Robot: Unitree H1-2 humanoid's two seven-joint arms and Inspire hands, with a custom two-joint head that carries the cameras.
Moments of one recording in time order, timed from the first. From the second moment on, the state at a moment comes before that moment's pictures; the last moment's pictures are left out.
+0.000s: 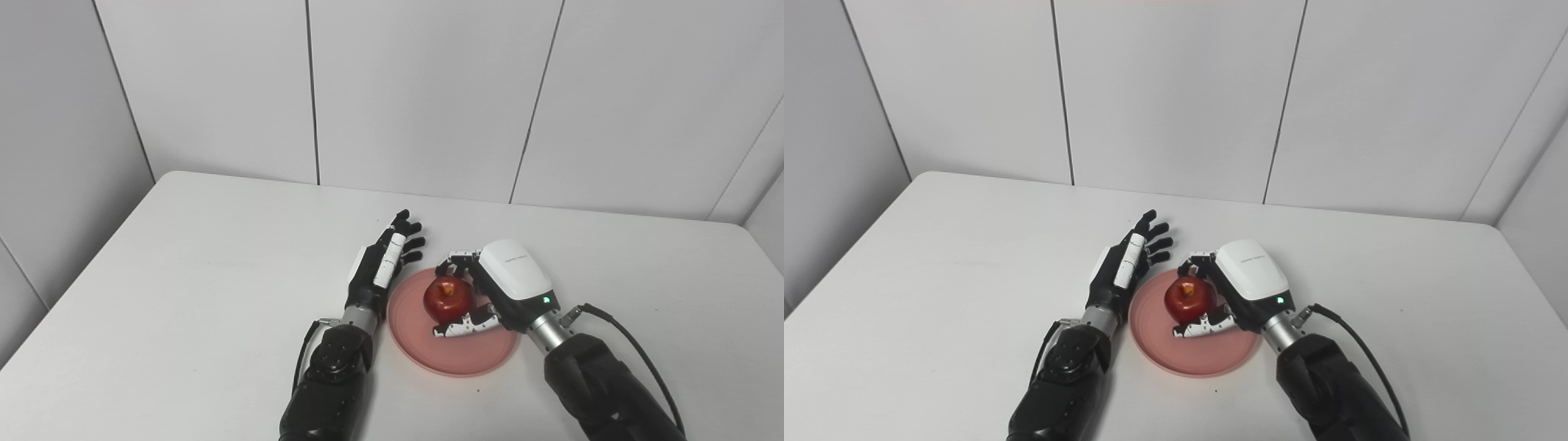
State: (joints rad) left arm -0.46 -0.16 -0.01 0.62 -0.06 -0.14 -0.02; right arm -0.44 -0.30 0.44 0.21 -0.84 -0.18 -0.02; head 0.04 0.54
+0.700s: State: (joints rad) left arm -0.46 -0.15 -0.02 0.62 -0.06 -0.14 -0.03; right arm -0.44 -0.31 0.43 0.20 -0.84 -0.18 0.02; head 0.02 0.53
